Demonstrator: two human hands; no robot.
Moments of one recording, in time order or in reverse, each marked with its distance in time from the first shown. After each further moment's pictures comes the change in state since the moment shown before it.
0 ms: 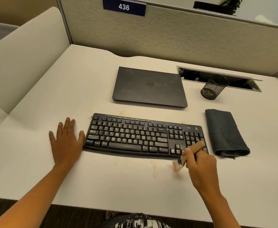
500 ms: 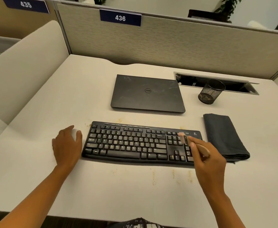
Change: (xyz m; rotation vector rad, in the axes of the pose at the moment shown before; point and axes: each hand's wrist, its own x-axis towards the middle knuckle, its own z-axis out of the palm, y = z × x) left_hand 0.015 0.025 -0.017 -0.246 0.058 -0.122; right_hand 0.021 0.004 -0.010 0.079 0.183 -0.187
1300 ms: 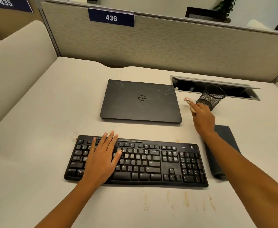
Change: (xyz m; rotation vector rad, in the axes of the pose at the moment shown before) left_hand -0.029 0.082 0.069 0.239 -0.321 0.587; right_hand 0.222 0.142 0.065 -0.663 -0.101 -0.247
